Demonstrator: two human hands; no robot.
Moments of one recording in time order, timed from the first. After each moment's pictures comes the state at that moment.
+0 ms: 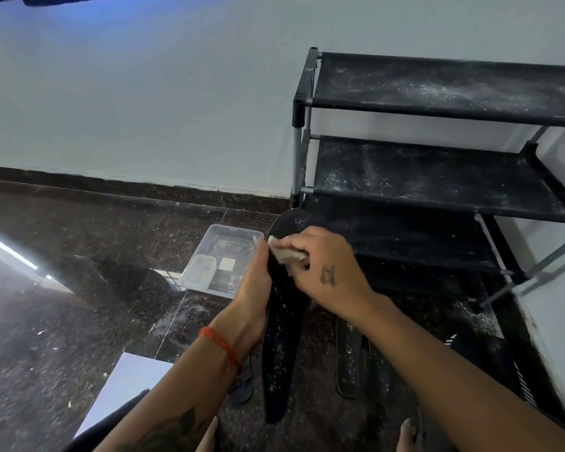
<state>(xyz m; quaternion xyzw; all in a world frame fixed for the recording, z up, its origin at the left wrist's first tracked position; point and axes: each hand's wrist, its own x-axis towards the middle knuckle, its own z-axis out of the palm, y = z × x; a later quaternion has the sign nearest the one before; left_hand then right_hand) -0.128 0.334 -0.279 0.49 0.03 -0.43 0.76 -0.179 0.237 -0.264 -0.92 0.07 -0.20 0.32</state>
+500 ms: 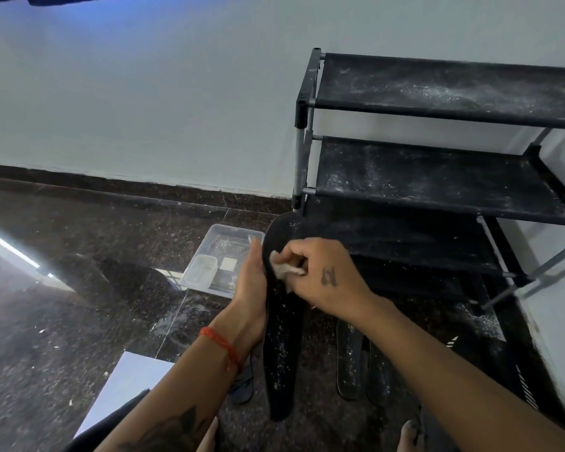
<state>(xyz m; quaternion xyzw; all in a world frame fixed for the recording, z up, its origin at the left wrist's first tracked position) -0.127 0.337 -0.274 0.47 0.05 -0.43 0.77 -0.182 0.241 -0.258 -0.91 0.08 -0.13 0.38</state>
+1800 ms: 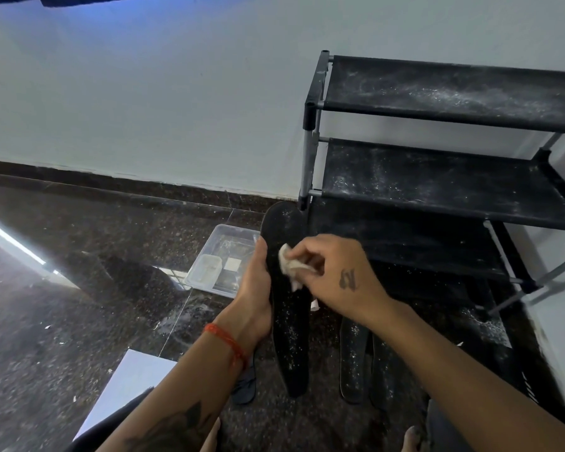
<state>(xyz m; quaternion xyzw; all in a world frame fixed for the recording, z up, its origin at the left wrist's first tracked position) -0.123 0.339 -0.269 0.46 0.08 -0.45 0.76 -0.186 0.233 -0.256 -0.92 0.05 -0.16 0.36</state>
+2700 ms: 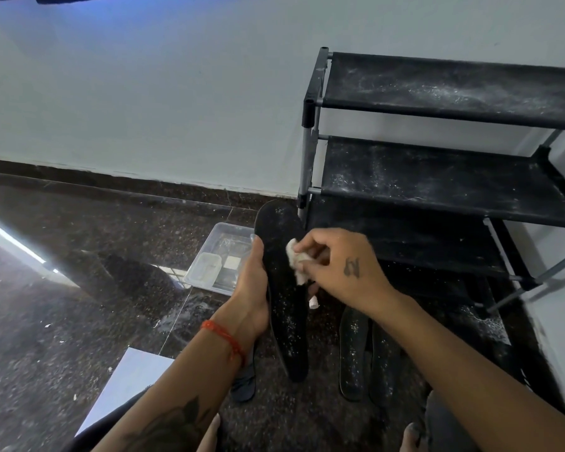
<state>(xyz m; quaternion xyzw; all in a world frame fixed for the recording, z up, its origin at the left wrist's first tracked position) -0.118 0.341 -0.273 0.44 0.09 -0.48 0.76 -0.188 0.228 -0.250 -0.91 0.11 -0.14 0.38</state>
